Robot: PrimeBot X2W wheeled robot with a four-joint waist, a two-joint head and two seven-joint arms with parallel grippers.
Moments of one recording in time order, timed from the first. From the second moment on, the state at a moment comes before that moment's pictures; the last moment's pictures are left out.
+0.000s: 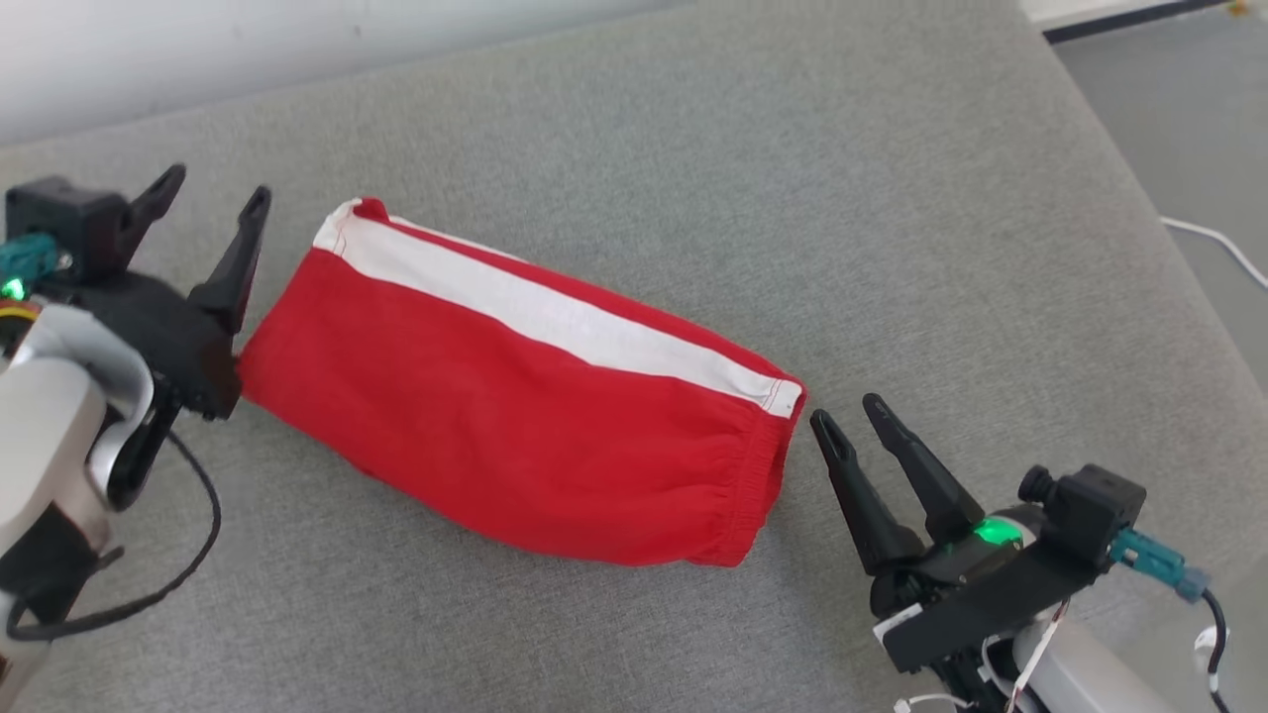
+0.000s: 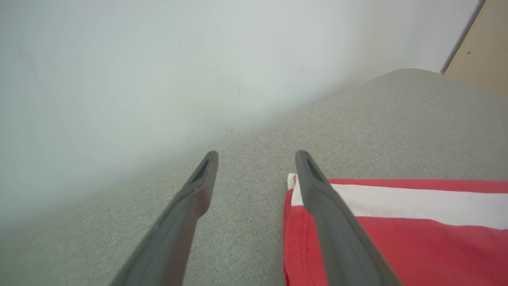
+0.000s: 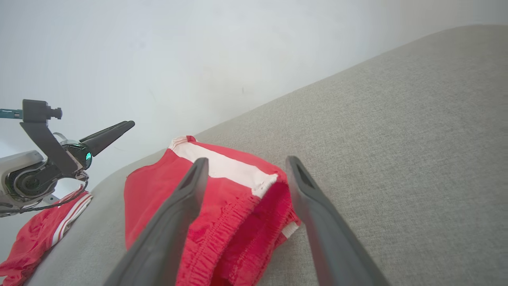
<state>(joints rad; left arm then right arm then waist) -1.03 0.60 -0.91 0.75 -0.91 -0.13 -0.21 -0.28 -0.42 0.49 0.10 0.85 0.13 -0.26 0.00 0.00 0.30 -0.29</state>
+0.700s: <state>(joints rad) -0.90 0.67 -1.01 0.70 -0.98 -0.13 -0.11 -0.11 -0.19 0.31 0.00 0.42 0.13 -0.26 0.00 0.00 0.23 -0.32</state>
